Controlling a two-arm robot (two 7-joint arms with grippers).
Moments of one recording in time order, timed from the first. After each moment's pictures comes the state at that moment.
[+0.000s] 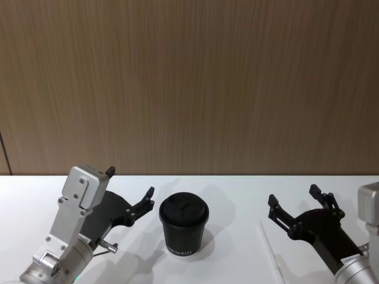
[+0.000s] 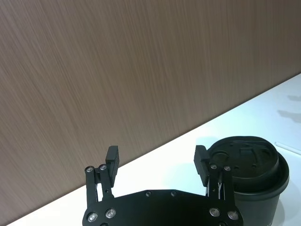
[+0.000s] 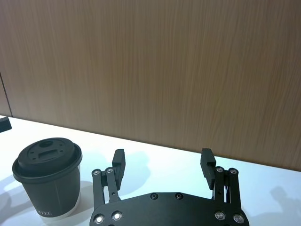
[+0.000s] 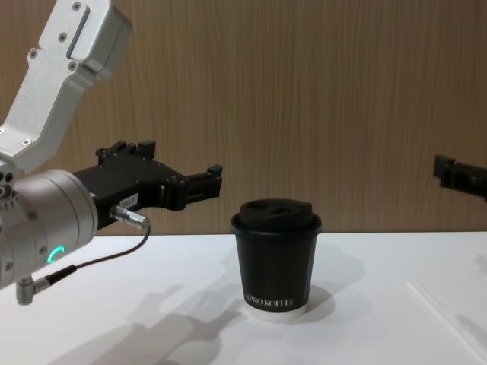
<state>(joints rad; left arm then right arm) -0.24 0.38 0.45 -1.63 -0.20 0.01 -0.01 -0.03 0.35 -0.19 -1.80 0.28 0.07 0.07</state>
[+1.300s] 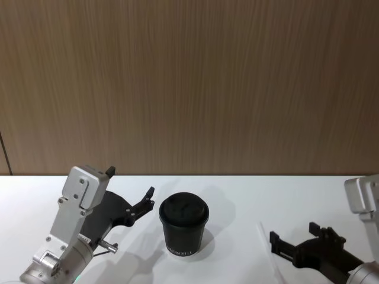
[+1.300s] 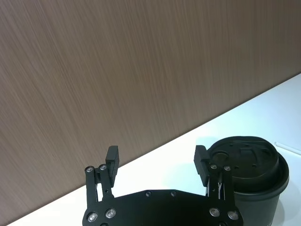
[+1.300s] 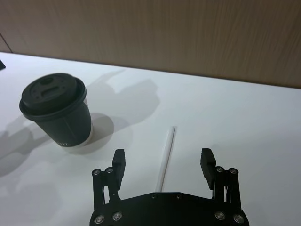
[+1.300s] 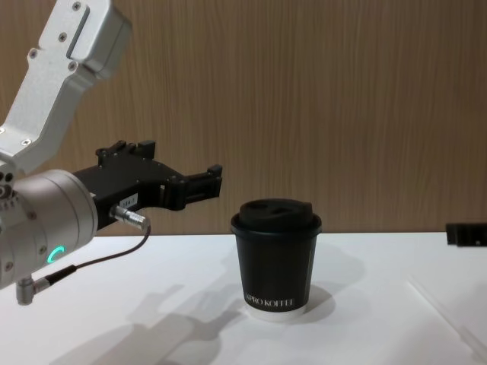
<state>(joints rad) -0.24 0.38 0.45 -1.63 -0.20 0.01 -0.01 -0.04 0.39 -0.14 -1.97 0.39 0.62 0.07</state>
